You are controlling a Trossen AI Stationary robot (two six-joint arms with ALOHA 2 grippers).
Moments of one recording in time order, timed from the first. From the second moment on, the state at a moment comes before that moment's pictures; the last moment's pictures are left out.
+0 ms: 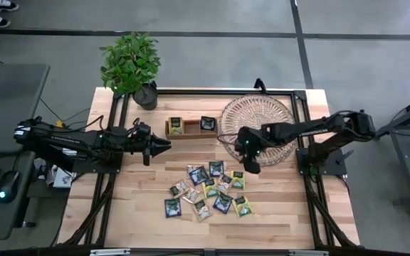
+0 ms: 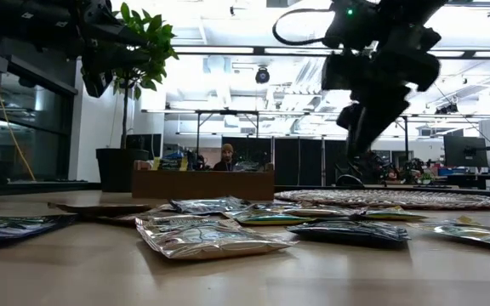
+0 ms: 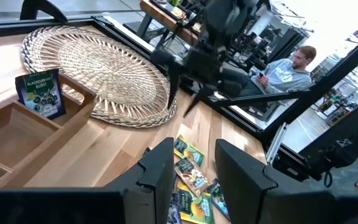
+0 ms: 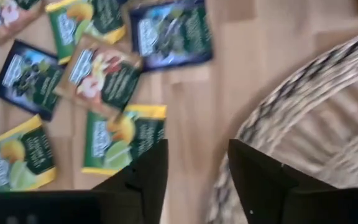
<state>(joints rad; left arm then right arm) -0.09 0.63 0.33 0.18 -0.17 -0.60 -0.07 1.44 0.82 -0.46 -0.19 0.09</state>
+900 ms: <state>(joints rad) -0.09 0.63 0.33 0.17 -0.16 -0.60 0.17 1.66 0.79 -0.36 -0.05 0.30</state>
